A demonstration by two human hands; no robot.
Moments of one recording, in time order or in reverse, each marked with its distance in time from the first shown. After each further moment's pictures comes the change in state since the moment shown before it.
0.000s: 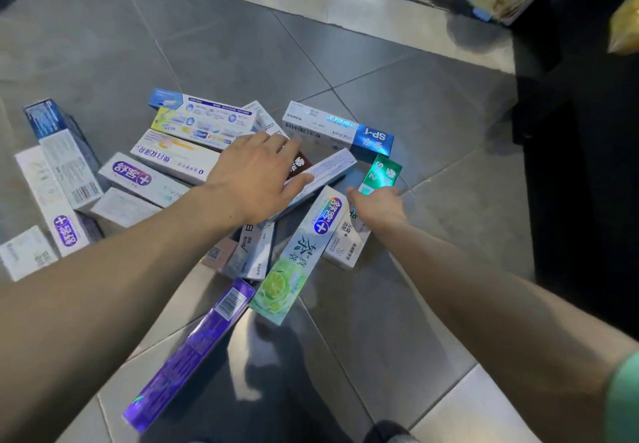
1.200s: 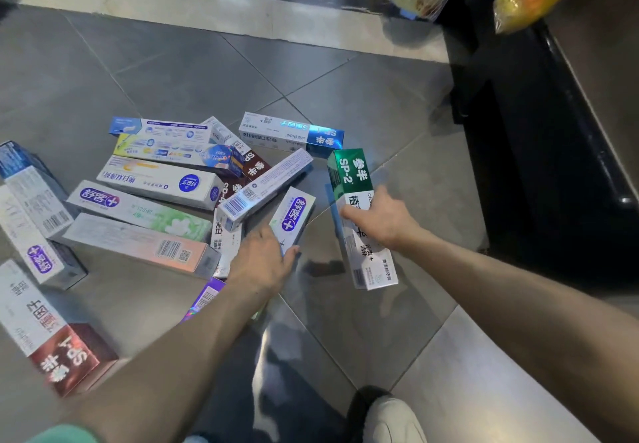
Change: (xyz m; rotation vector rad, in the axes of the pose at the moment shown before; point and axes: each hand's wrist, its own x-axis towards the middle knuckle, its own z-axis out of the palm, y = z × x) left_hand -0.060 0.104 0.074 -0.478 -0.268 -0.399; right_hand -0.079 0.063 -0.086 -0.039 -0.102 -0.231
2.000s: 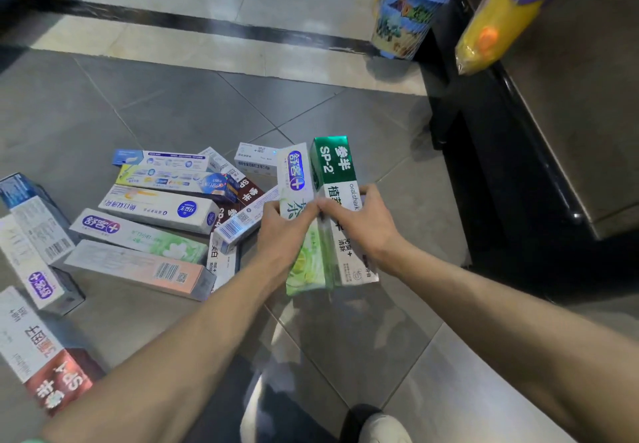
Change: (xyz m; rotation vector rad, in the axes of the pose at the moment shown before) left_hand -0.004 0.073 -0.059 -1.234 0.058 -0.105; right_hand -0.028 -0.027 -0.010 0.551 0.135 -0.169
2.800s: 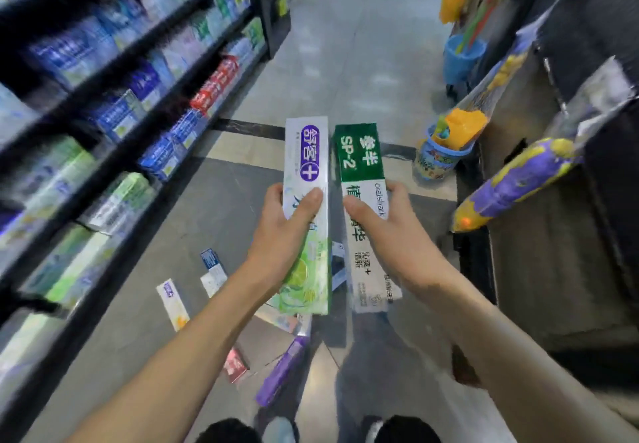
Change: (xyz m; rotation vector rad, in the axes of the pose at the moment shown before) left_hand -0.244 0.455 -0.095 0.094 0.134 0.262; right_hand -0.172 -0.447 -0.126 0.200 -0.281 -0.233
